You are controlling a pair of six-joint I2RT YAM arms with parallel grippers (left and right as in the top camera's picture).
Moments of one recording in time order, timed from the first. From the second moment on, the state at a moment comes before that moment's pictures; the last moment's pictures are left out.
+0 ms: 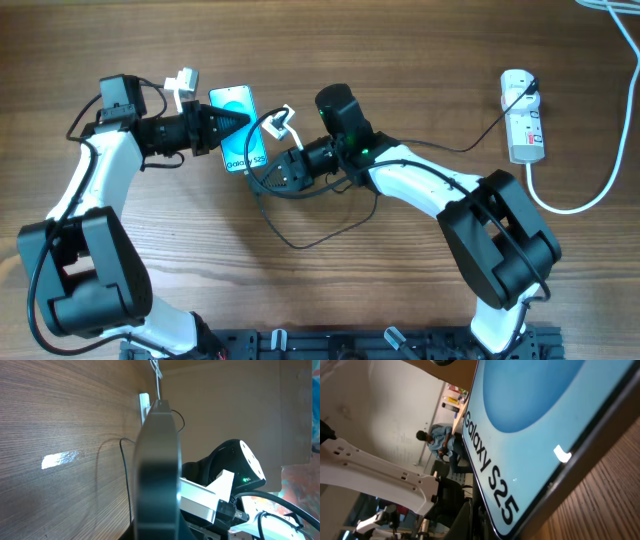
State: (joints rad) left arm 0.21 1.75 1.13 -0.58 1.35 -0.18; right arm 0.63 1.96 1.17 0.24 -1.28 0.59
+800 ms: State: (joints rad) left arm 0.24 1.75 1.13 -0.56 1.35 -0.18; right arm 0.63 1.96 1.16 0.27 -1.23 0.65
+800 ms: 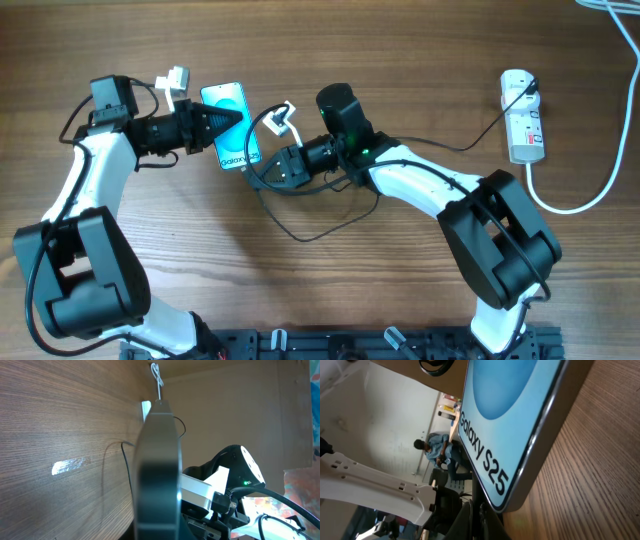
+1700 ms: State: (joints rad) left arm 0.26 1.75 1.14 -0.55 1.35 -0.18; right arm 0.67 1.96 1.15 0.39 -1.13 0.79
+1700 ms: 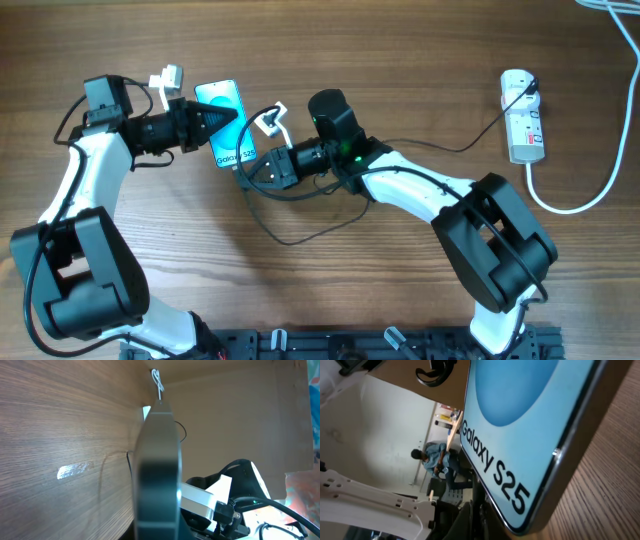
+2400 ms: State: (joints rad) left arm 0.24 1.75 1.14 -0.55 1.22 -0.19; right arm 0.57 1.96 1.17 -0.54 -0.64 0.47
